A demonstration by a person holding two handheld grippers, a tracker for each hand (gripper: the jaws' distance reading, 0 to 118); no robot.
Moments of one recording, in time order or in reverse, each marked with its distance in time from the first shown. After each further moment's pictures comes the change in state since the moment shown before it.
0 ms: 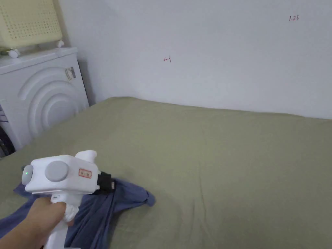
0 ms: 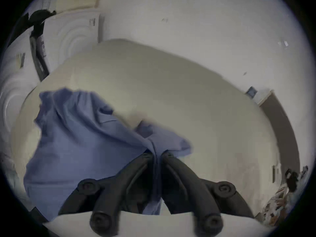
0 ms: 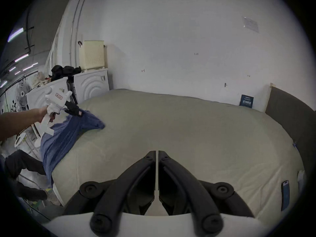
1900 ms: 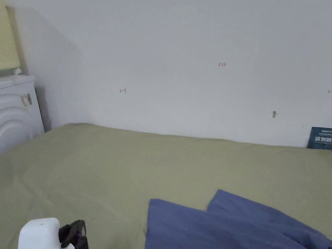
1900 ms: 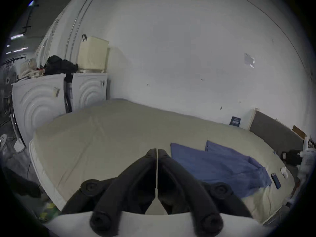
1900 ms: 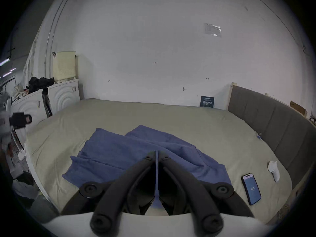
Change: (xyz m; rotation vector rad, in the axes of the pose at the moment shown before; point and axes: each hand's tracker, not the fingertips) left arm 0.187 -0.200 0.172 0.513 0.135 -0.041; right arm 0.102 -0.001 0.096 0.047 -0.262 -0.068
